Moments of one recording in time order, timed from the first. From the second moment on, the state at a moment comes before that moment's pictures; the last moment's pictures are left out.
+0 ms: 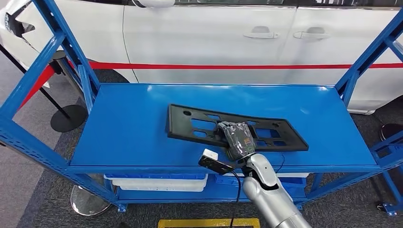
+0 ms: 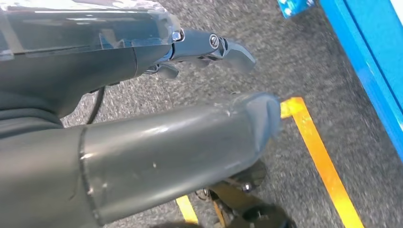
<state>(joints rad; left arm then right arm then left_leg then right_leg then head) -0.09 -0.16 1.09 -0.21 -1.34 0.17 -0.41 -0.45 0.11 0.48 -1.10 0.92 -0.53 -0.22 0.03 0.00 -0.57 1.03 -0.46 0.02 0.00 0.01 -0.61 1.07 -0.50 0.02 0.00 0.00</state>
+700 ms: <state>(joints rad) -0.08 -0.17 1.15 -0.21 -1.27 0.18 -0.43 -0.11 -0.06 0.45 -1.97 0.47 -0.62 -0.40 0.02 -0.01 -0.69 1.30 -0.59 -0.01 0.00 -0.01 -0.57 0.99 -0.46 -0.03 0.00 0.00</state>
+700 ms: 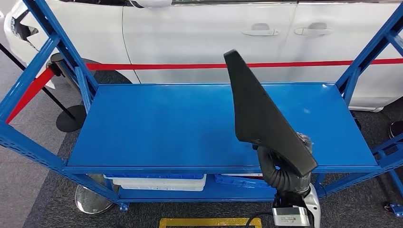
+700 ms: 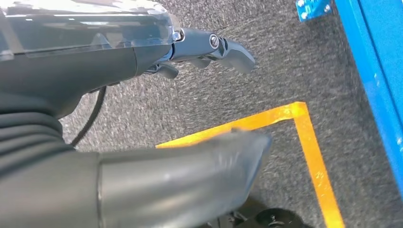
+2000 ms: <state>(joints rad) -0.08 -0.18 1.22 -0.21 -1.24 0.20 -0.36 0.34 0.16 0.24 -1.97 -0.21 -0.09 -0.60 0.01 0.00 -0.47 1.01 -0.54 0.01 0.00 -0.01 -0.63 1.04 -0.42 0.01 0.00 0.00</state>
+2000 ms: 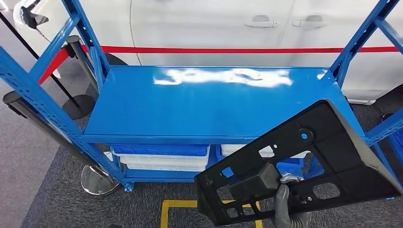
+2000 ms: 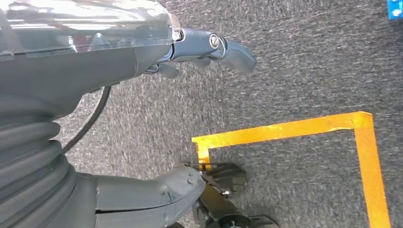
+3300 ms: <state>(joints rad) -0.08 -0.18 1.21 -0.21 -1.30 0.16 -0.34 0.48 0.28 0.12 -1.99 -0.05 -0.10 -0.64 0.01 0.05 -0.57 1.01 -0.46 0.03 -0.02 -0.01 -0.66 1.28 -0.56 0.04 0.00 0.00</state>
